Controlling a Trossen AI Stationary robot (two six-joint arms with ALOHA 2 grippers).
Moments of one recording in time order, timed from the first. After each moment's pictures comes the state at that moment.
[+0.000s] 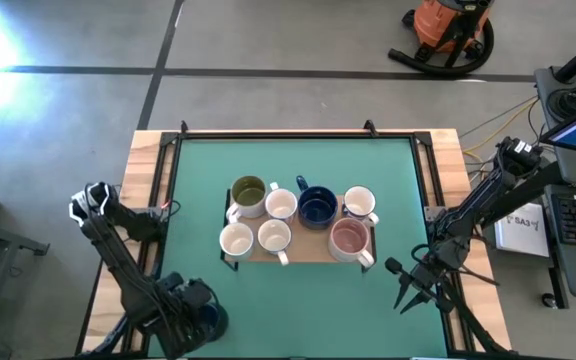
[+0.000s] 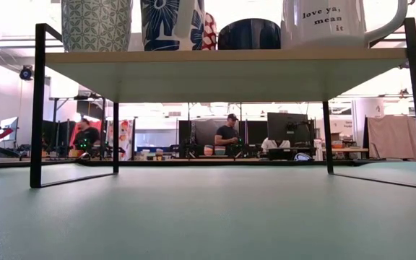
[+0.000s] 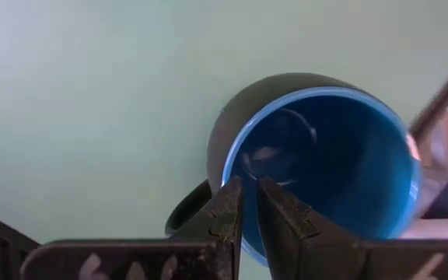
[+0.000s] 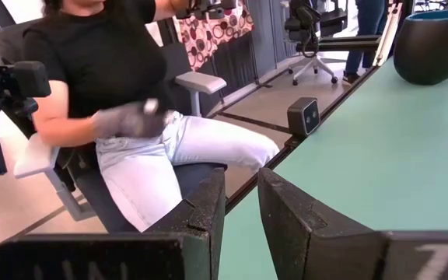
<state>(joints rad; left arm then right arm) -0.98 1.63 1.30 -1.12 -0.17 -1.61 0.90 0.97 0.12 0.73 0.03 0.25</state>
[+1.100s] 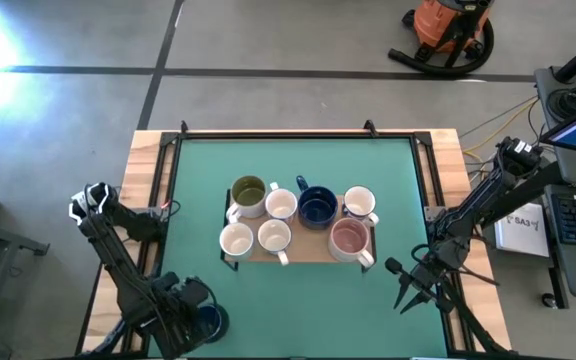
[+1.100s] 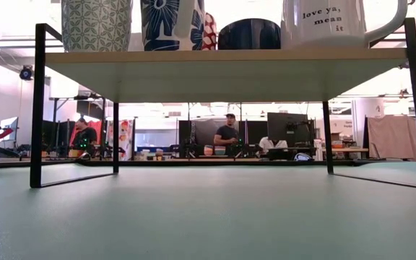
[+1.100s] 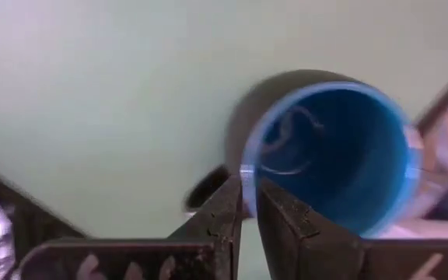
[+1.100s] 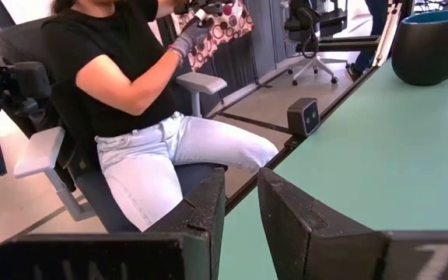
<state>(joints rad) -0.98 1.64 1.37 -1.22 -0.15 -1.65 0.90 0.97 0.12 0.73 0.03 0.25</state>
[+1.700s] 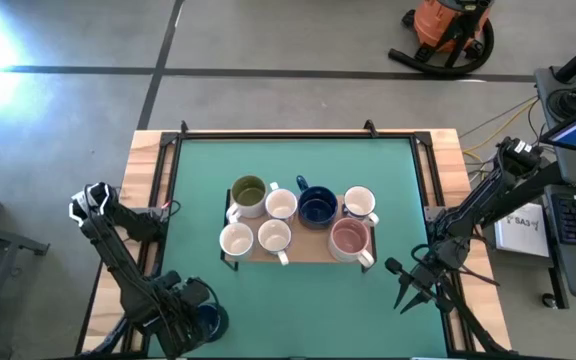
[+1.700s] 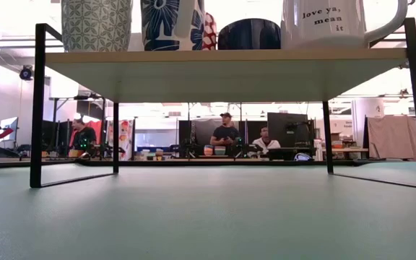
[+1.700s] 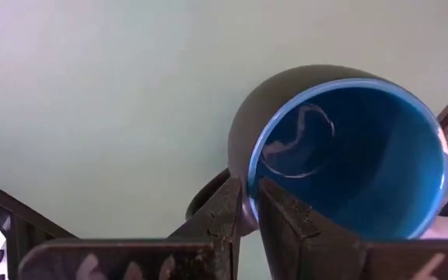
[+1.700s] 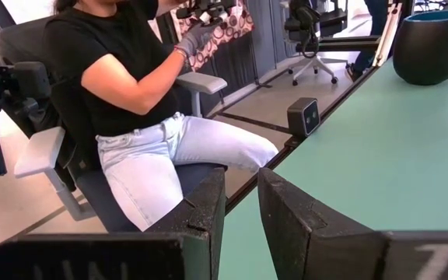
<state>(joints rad) -0.98 1.63 1.31 -1.18 -0.14 -1.61 0.90 0.97 0.12 0.73 0.03 0.25</state>
